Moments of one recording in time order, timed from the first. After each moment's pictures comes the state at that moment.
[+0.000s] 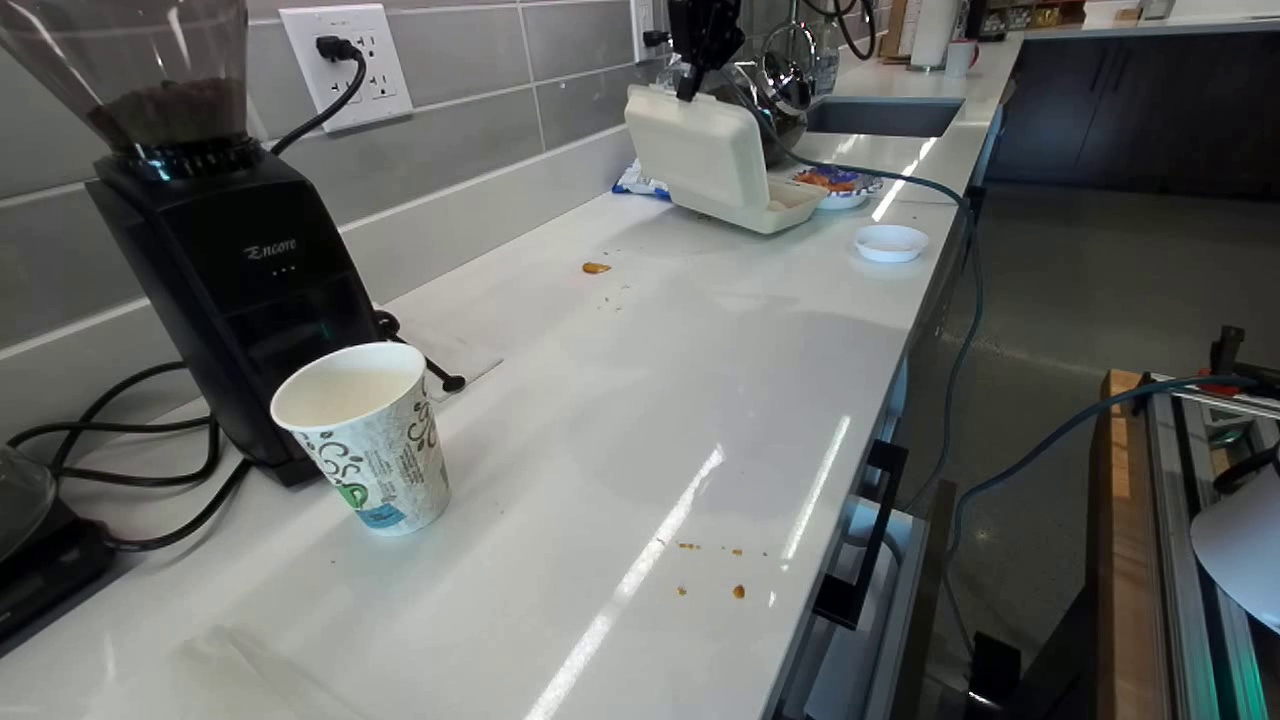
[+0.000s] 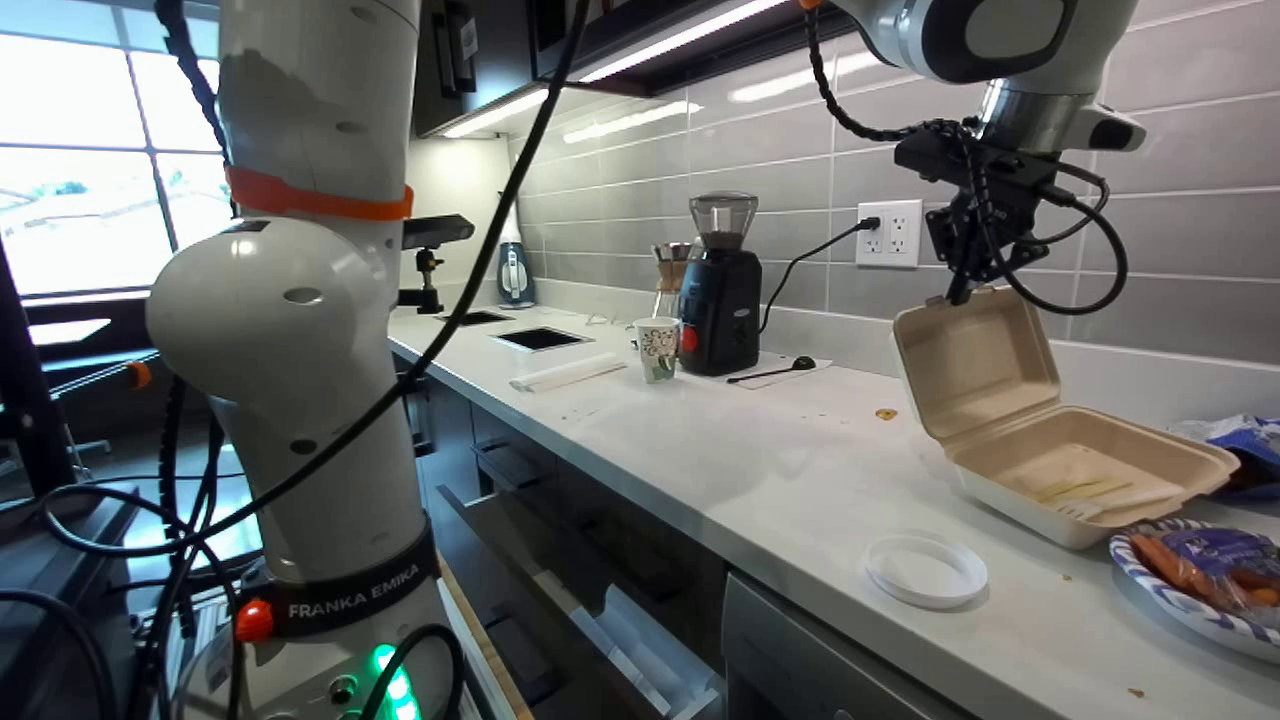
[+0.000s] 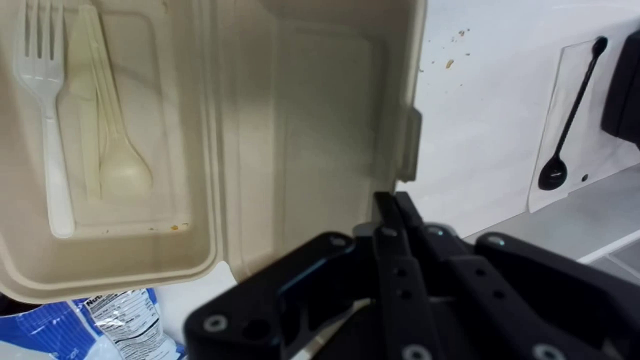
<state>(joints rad) -0.26 0.21 -0.15 -1.78 0.46 2.02 -0.48</state>
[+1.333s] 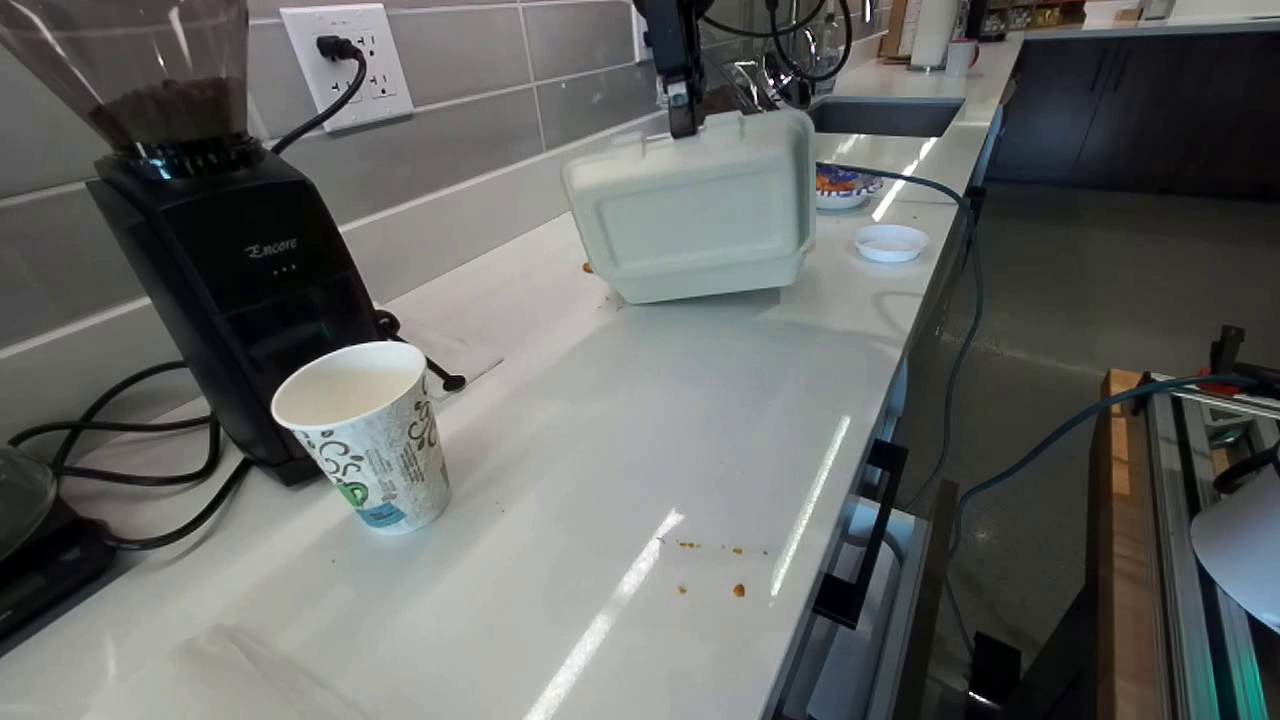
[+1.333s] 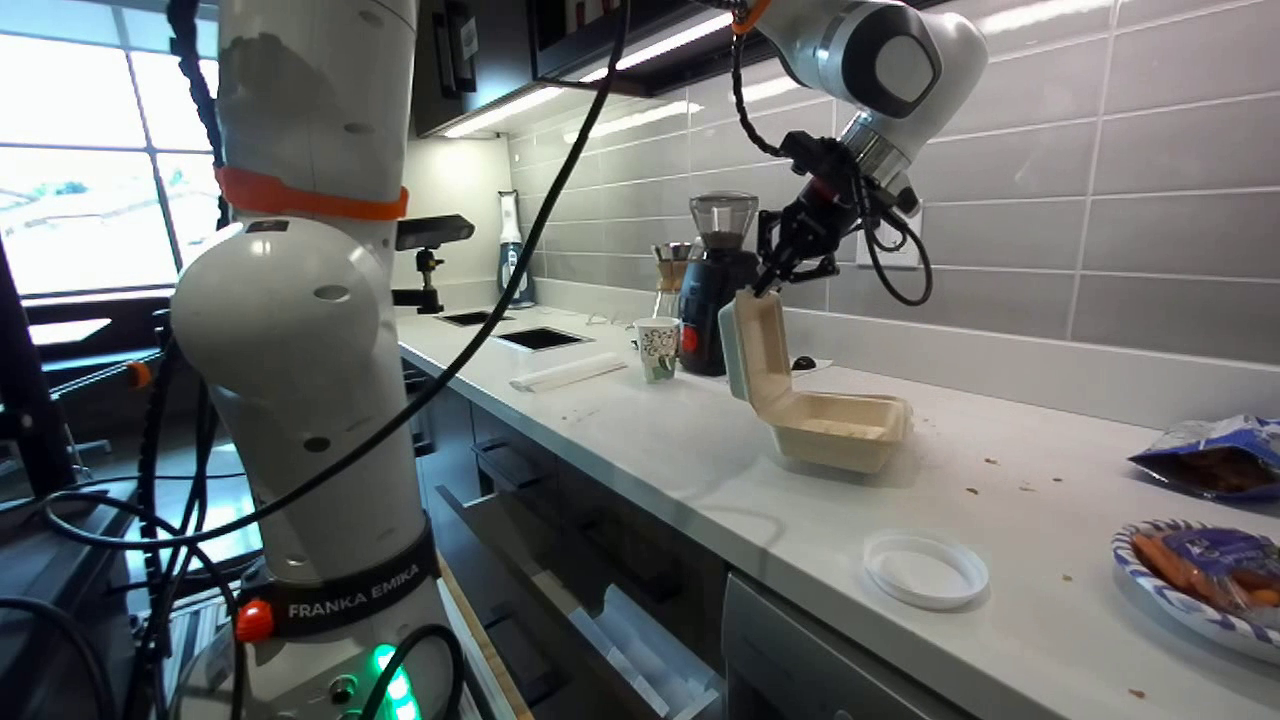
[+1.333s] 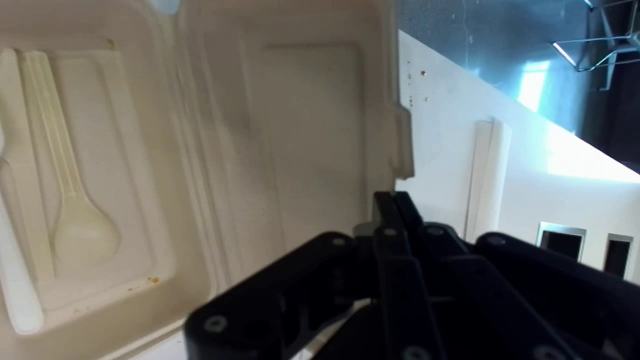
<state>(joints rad) -0.16 0.20 -0.03 -1.78 0.43 1.49 -0.62</state>
